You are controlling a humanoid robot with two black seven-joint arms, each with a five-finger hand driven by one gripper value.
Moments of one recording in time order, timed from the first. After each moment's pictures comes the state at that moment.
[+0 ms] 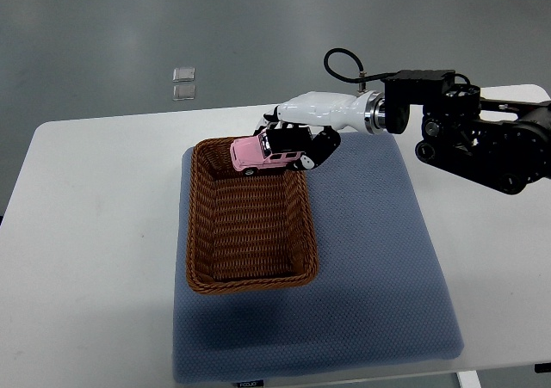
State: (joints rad) left arm -0.03 0.00 -0.07 -0.15 0.12 -0.03 -0.04; right arm 1.18 -0.36 0.18 1.12 -1.45 0.18 0.20
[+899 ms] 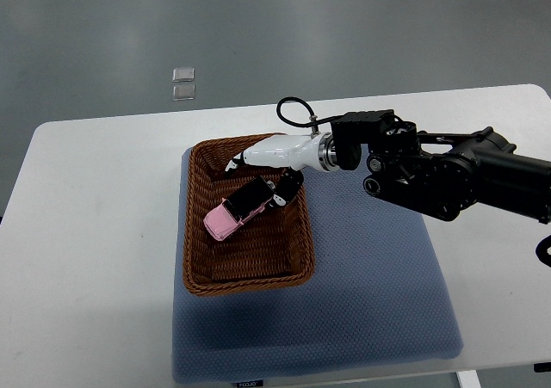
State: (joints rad) left arm -0.03 0.00 -0.07 -0.15 0.12 -0.03 -0.04; right arm 1.14 -0.16 0.10 0.95 -1.46 0.17 0.20
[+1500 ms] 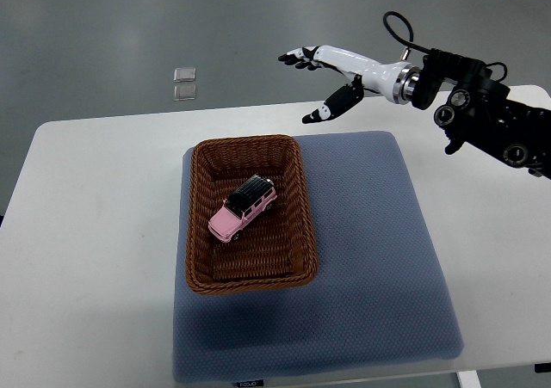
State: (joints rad) left arm -0.03 0.00 -0.07 -0.15 0.12 -0.03 -0.04; right arm 1.02 -0.36 0.50 0.89 -1.07 0.15 0.19
